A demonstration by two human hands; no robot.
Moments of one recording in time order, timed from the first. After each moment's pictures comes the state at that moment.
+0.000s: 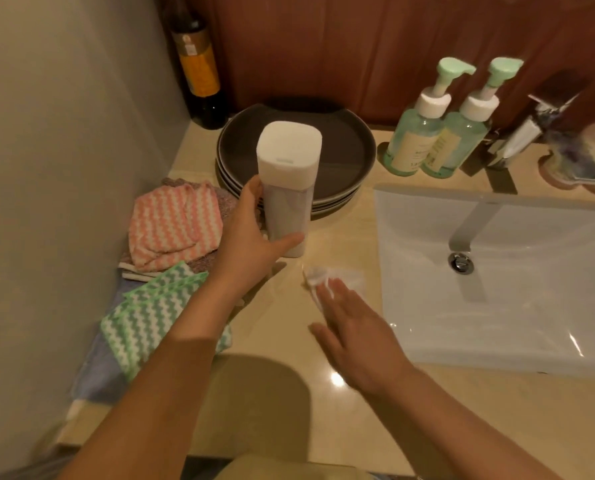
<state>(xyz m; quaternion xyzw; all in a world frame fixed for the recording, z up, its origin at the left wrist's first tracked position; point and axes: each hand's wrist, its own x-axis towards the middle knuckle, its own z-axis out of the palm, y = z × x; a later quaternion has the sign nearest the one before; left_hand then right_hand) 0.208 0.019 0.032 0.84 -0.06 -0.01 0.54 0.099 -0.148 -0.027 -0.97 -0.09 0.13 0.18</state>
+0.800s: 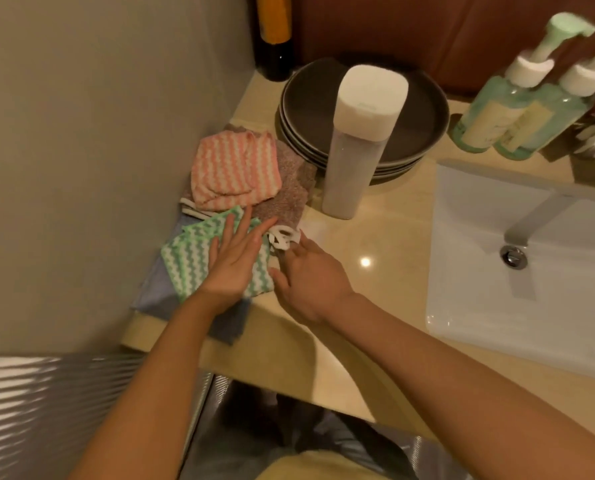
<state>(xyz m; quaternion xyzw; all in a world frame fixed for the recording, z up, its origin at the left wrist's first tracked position) 0.138 0.106 -0.036 0.92 0.01 -0.14 0.36 0.142 -0.043 -0.029 -0.95 -0.25 0.13 0.12</state>
